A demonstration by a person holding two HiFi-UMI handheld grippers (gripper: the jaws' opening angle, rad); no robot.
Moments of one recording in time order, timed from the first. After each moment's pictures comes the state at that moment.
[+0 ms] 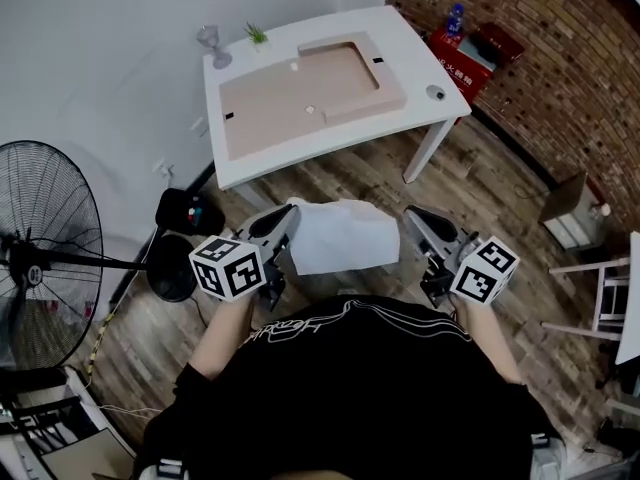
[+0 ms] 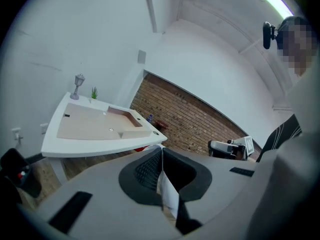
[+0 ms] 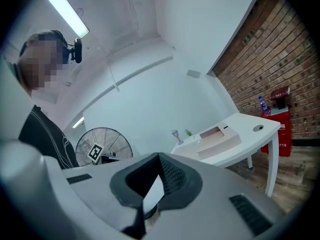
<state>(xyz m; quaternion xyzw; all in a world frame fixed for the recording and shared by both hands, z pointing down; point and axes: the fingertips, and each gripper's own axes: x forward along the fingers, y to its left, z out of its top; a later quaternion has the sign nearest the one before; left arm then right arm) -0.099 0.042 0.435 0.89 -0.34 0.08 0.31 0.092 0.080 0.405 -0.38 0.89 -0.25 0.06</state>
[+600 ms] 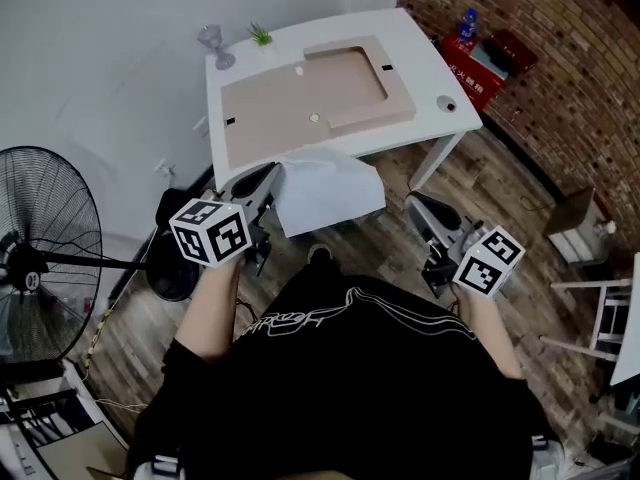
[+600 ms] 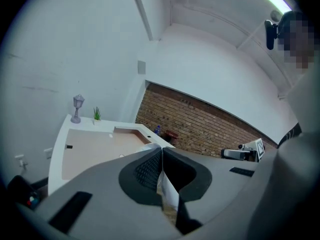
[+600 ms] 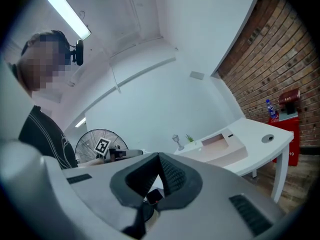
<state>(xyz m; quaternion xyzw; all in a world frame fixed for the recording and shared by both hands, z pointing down) -0.110 -0.062 0.400 0.89 -0.38 0.07 0.24 0.099 0.013 0.395 -0.36 0.90 -0.23 0.07</state>
